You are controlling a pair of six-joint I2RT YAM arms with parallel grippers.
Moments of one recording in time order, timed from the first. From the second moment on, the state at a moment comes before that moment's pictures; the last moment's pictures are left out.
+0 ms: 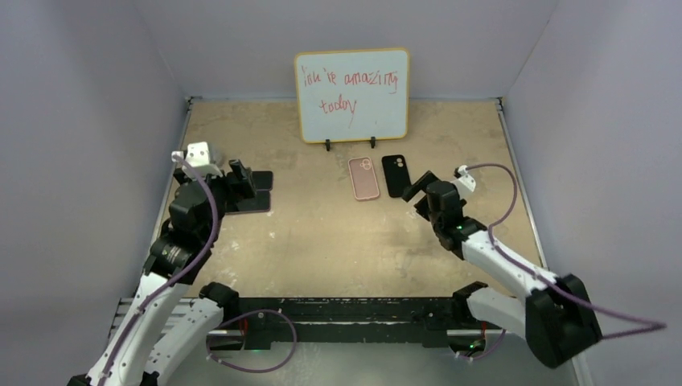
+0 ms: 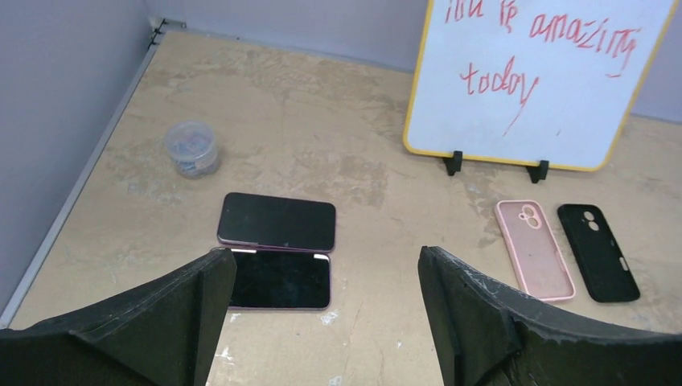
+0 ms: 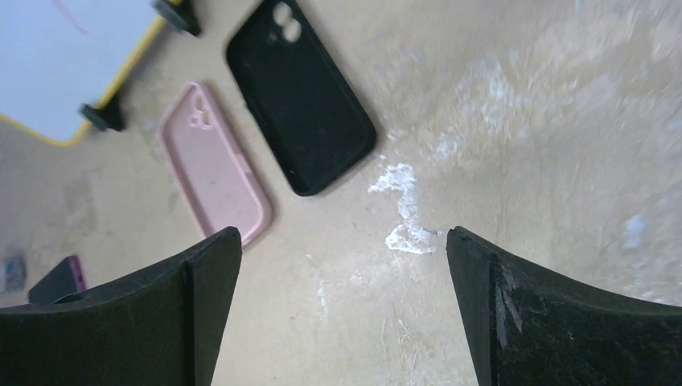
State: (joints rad) left arm -0.37 0.65 0.84 -0.41 -0.42 -0.27; right arm 0.42 1.15 0.49 -0.02 0.38 0.97
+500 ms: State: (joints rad) left arm -0.40 0.41 0.84 -0.43 -0.49 -0.22; right arm 0.42 0.52 0.72 -0.37 0.56 0.51
